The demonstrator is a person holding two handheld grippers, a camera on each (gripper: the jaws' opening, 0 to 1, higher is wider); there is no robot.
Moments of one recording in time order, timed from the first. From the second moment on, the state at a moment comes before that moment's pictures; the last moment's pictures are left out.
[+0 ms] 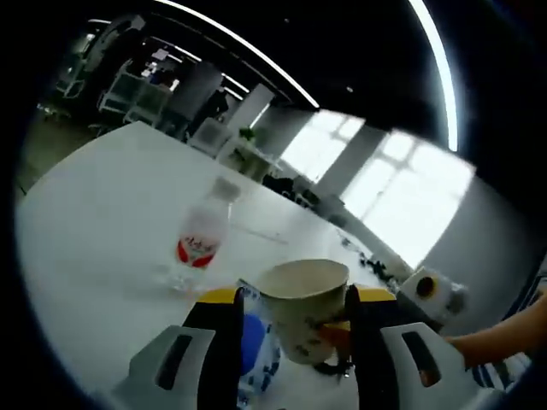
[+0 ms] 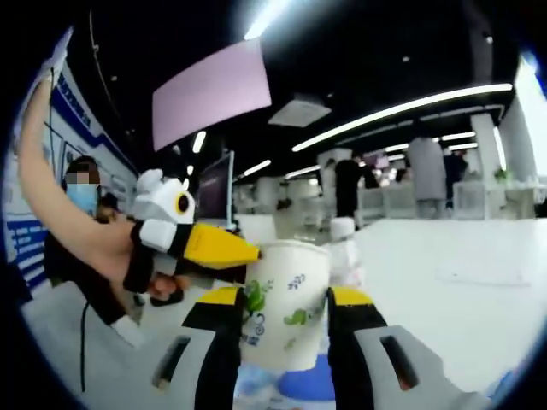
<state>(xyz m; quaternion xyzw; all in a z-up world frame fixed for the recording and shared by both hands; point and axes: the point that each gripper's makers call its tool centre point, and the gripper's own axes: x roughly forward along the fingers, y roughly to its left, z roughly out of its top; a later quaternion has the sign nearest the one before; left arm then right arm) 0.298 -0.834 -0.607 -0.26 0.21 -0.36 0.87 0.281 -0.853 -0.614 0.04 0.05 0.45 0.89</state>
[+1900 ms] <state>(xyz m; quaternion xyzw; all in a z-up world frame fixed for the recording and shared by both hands) 0.299 -0.858 -0.580 -0.10 0.15 -0.39 0.90 0.298 -0.883 -0.585 -0.05 -0.02 0.37 0.93</state>
